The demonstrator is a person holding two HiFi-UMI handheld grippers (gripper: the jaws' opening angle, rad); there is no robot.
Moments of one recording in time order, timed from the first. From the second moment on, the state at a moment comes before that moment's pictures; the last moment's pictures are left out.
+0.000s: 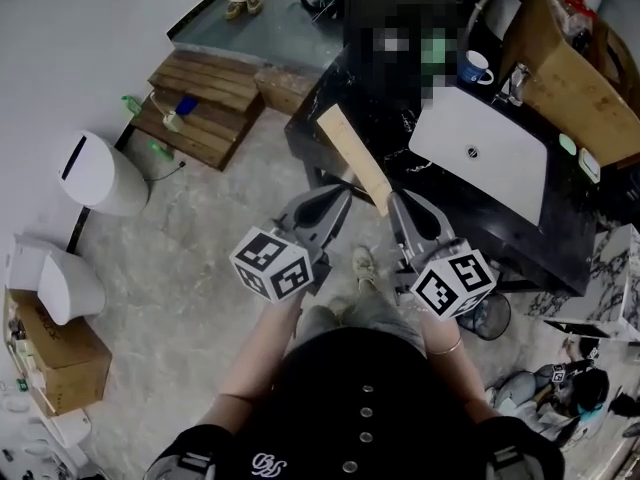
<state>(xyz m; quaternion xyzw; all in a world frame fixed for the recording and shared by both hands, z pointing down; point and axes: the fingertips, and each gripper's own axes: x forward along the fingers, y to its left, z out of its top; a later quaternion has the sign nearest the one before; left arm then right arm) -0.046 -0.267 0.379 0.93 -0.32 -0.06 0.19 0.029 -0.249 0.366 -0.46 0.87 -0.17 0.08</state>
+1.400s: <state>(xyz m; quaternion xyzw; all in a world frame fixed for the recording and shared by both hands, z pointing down) -0.008 -0.398 0.418 0.90 -0.35 -0.01 0.24 0.059 -0.395 0.413 -0.45 0.87 -0.23 0.01</state>
